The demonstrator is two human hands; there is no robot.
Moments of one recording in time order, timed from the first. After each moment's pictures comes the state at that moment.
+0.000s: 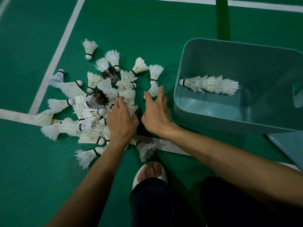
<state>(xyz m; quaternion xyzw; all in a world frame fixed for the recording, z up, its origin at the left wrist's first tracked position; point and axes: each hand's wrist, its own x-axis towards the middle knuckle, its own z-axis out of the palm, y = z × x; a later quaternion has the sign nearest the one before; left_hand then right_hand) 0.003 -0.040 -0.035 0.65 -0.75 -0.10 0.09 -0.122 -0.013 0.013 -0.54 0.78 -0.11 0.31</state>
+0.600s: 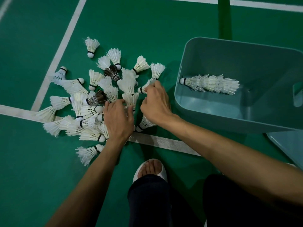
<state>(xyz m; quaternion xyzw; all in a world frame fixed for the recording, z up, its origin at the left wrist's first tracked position) 0.015 -0.034 -0.034 0.63 -0.75 -0.10 0.17 -0.125 -0.027 0.030 -0.57 0.75 -0.22 0.24</state>
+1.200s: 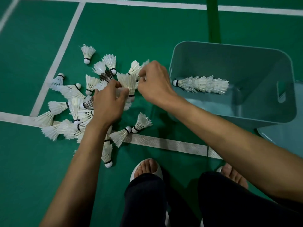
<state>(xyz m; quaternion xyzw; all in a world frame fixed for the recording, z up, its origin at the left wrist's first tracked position) 0.002 -0.066 0.059 0.57 -0.77 -0.23 0.17 -0.159 -0.047 0.087 -0.56 0.75 -0.29 0.21</state>
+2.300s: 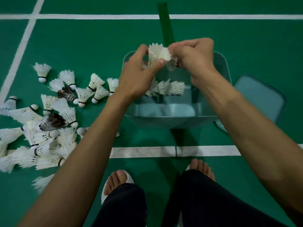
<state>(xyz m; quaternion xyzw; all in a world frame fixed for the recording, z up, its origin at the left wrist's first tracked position) -0.199 -0.052 0.112 0.36 -0.77 -0.45 0.26 -0.356 0.009 0.133 -0.23 0.74 -0.57 0.28</state>
